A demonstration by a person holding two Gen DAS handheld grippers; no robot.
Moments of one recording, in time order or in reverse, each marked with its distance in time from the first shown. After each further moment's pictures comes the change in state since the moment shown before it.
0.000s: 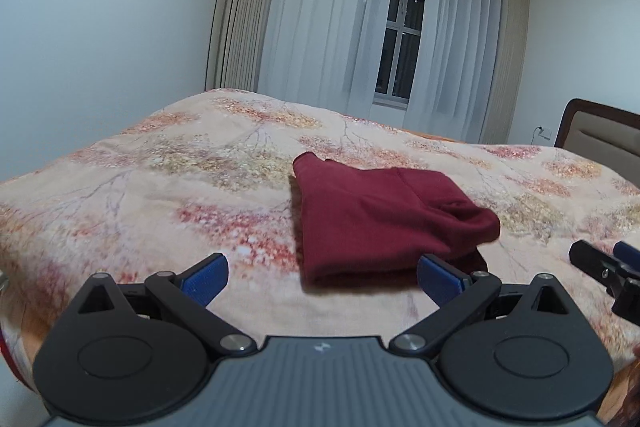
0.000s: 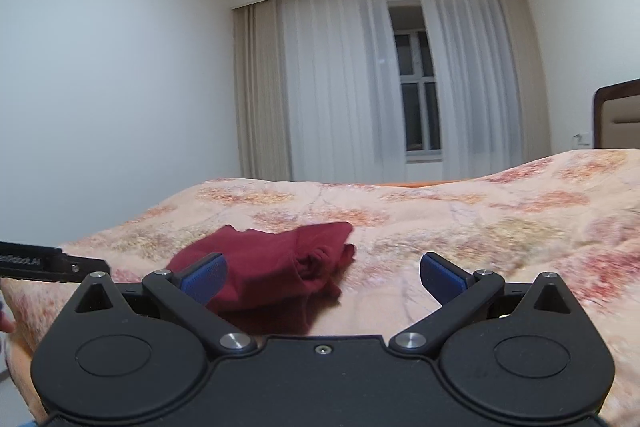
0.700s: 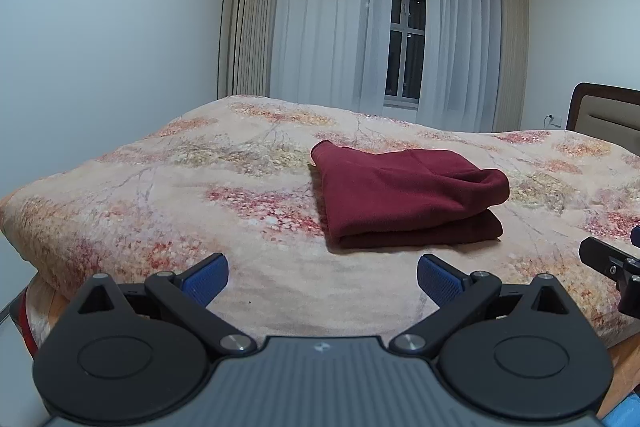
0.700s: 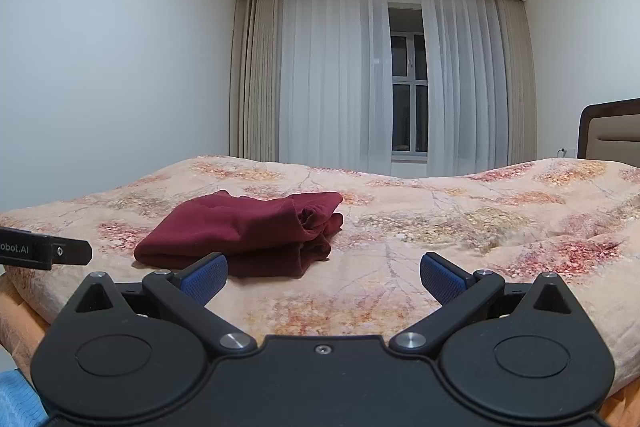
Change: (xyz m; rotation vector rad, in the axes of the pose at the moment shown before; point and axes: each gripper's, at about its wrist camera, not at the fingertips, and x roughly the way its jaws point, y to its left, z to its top) left arm -0.021 0.006 -0.032 0.054 -0.026 0.051; right arm -0.025 0.012 -0.032 -0.072 0.024 -0.031
